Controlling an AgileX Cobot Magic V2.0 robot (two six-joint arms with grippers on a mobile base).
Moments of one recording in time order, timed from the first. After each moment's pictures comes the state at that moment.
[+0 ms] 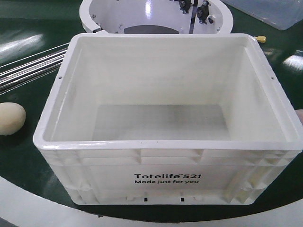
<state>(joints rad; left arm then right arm) 0.11 1.09 -1.05 0.34 0.45 -0.24 -0.12 1.36 -1.24 -0.25 0.56 0.07</state>
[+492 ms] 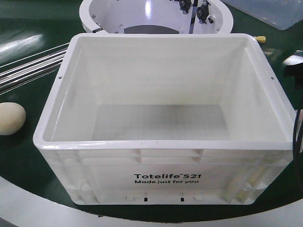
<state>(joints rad) 0.11 1.39 -1.05 0.32 0.55 -0.38 -0.12 1.62 -1.24 -0.28 0.86 0.20</state>
